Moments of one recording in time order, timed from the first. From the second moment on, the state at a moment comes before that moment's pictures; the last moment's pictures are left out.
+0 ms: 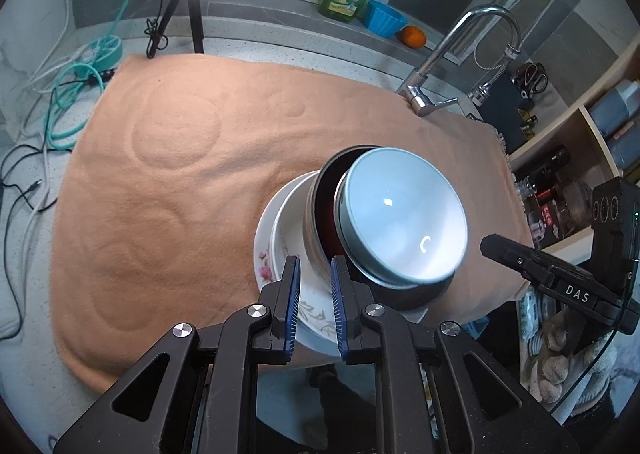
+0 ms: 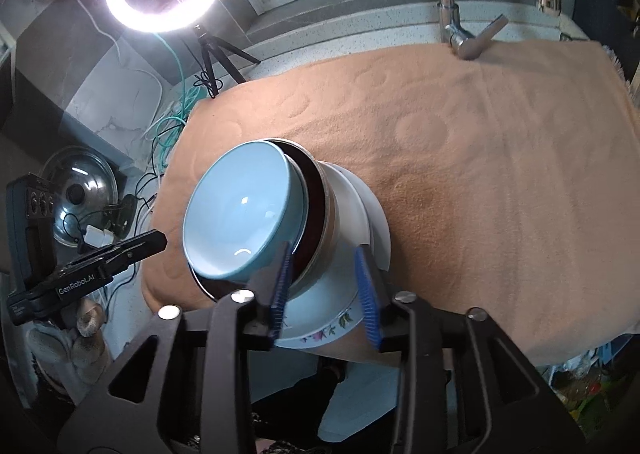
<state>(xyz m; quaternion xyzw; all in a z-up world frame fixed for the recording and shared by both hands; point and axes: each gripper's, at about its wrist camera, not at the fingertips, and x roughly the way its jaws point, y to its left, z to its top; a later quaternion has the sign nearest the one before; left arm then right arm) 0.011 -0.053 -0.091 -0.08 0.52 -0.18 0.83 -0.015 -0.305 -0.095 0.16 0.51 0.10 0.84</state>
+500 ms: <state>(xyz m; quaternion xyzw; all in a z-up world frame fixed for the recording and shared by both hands) -0.043 -0.069 -0.072 -0.03 0.47 -0.17 0.86 -0.074 -0.277 -0.058 0.08 0.44 0.07 0.89</state>
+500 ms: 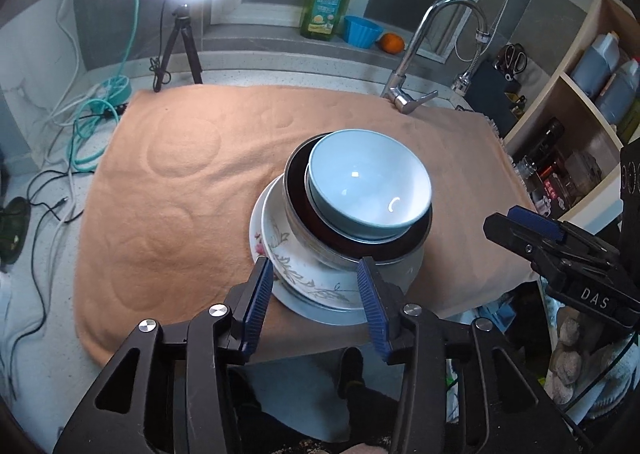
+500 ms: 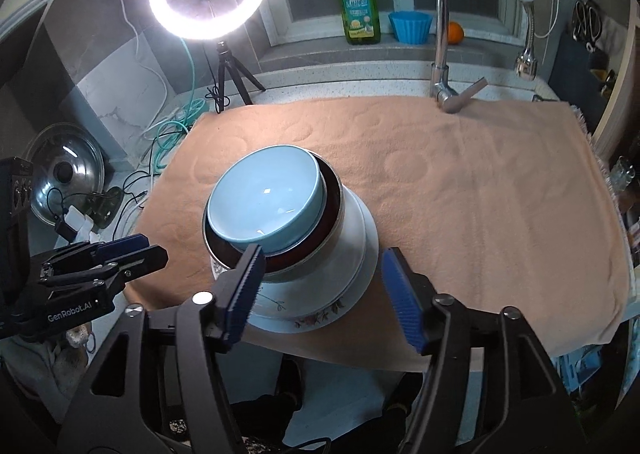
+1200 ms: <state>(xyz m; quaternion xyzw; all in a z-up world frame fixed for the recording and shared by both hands) -0.066 -0.066 -0.062 -0.01 0.44 -0.14 0.89 -0.107 -0.267 -0.041 0.07 0.38 0.02 0.92</state>
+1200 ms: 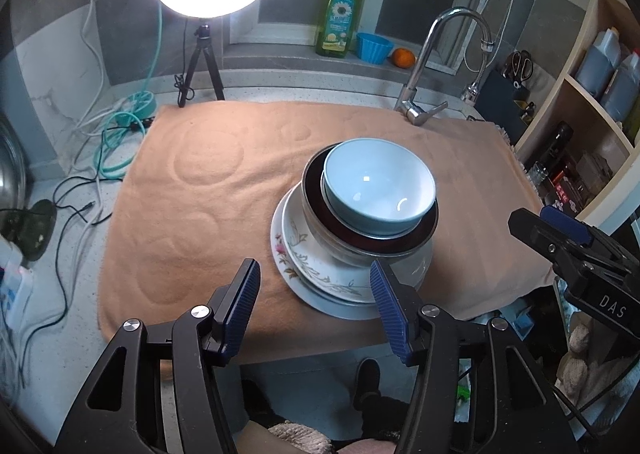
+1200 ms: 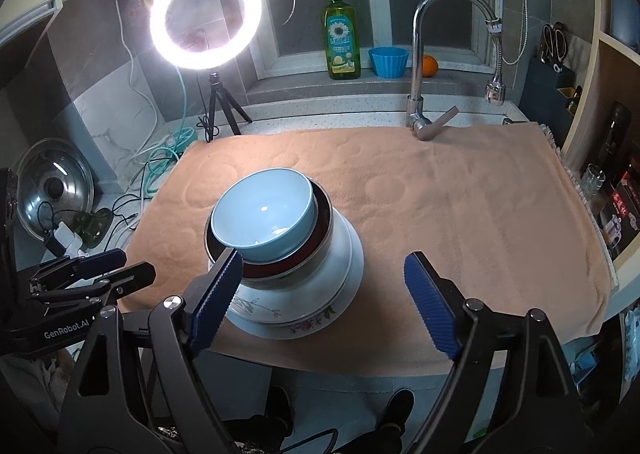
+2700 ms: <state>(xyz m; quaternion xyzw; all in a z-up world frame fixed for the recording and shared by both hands) -0.055 -0.067 -0.059 -0.02 0.44 -0.13 0.89 -0.102 -0.264 -0.041 0.06 0.38 0.02 0.92</state>
